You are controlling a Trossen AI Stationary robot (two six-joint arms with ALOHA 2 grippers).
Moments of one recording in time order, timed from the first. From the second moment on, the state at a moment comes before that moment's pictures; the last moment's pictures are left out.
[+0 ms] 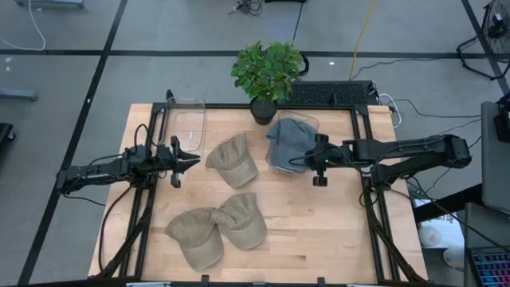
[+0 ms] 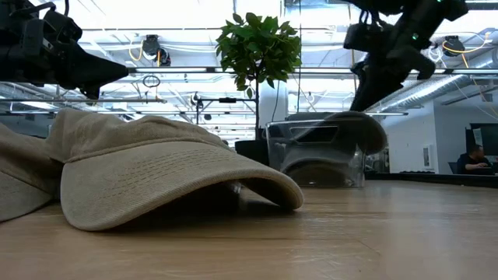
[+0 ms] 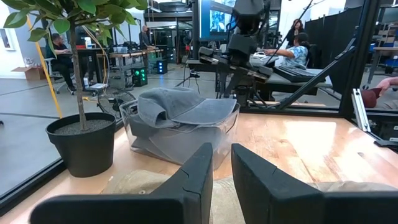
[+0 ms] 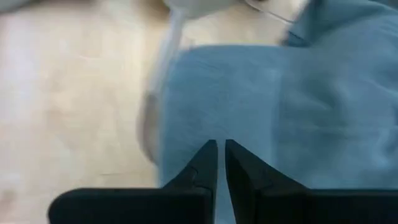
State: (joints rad) left arm 0.15 0.04 0.02 0.06 0.02 0.00; right arm -0.04 1.11 0.76 -0.58 0.21 -0.12
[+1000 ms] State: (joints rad) left arm 0.15 0.04 0.02 0.06 0.02 0.00; right arm -0.08 1.53 0.95 -0.45 0.18 -0.23
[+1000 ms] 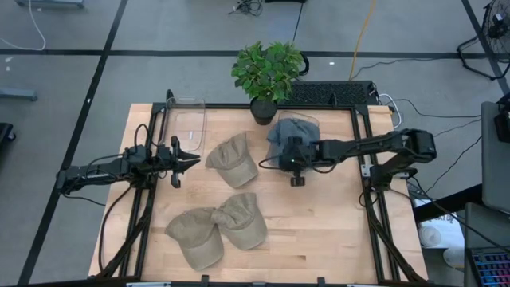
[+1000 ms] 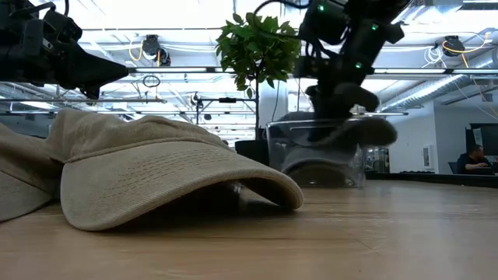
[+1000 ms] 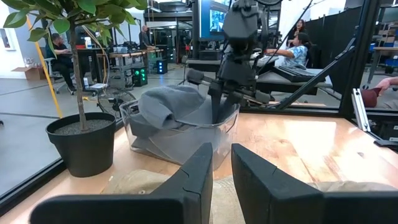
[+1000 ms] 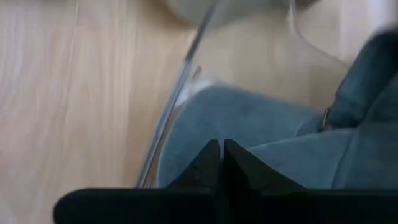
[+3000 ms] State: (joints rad) left arm 0.15 0.04 0.02 0.06 0.02 0.00; right arm -0.39 1.68 1.19 -0.68 0.13 -0.30
